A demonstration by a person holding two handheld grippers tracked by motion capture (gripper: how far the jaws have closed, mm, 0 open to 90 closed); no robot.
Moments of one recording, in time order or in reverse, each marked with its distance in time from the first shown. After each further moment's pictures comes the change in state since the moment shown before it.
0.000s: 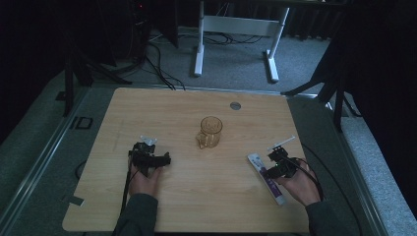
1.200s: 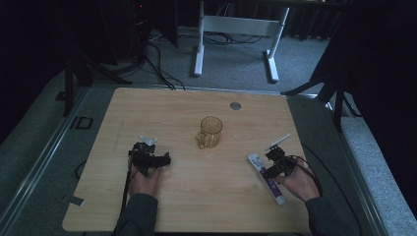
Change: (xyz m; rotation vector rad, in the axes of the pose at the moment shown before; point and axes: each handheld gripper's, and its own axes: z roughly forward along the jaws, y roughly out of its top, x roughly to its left) left arm 0.000 0.000 0.000 0.000 0.000 0.000; right arm -0.002 0.008 0.009 0.100 0.016 -0.015
